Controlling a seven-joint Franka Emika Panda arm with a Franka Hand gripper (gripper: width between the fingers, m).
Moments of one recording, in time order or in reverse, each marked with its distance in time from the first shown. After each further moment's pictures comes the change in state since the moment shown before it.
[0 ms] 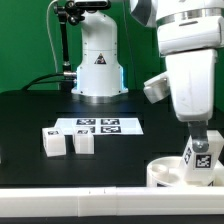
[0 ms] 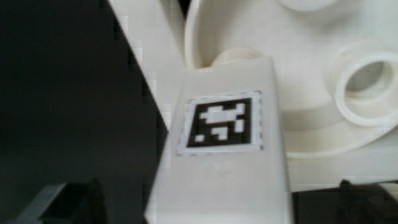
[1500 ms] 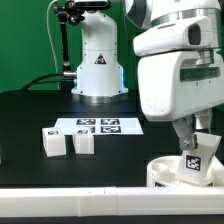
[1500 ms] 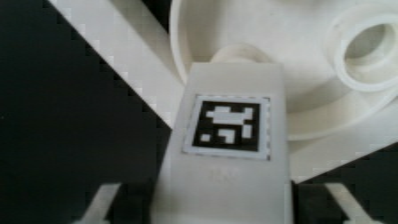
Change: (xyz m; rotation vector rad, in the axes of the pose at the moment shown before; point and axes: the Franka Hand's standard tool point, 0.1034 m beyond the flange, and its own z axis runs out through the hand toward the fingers) arm -0.007 0.004 -0.001 -0.021 0.024 0.553
